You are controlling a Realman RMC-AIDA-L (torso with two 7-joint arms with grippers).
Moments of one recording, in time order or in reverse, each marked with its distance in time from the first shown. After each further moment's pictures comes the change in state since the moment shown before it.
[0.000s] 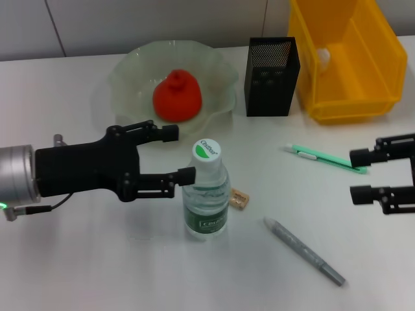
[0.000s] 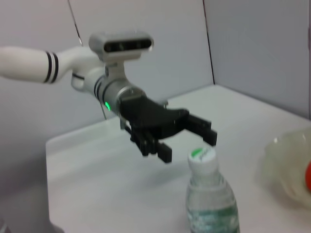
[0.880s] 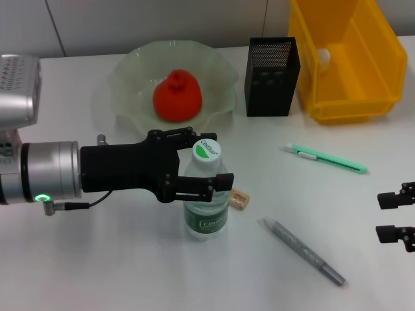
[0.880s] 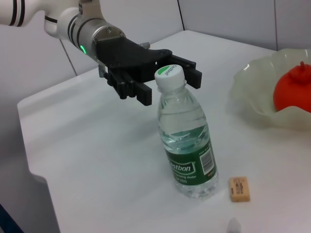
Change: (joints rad) left arm -0.126 -0.028 0.076 -0.120 0.009 -0.085 -0.015; right arm -0.035 -0.007 0.093 0.103 -0.219 0.010 -0.142
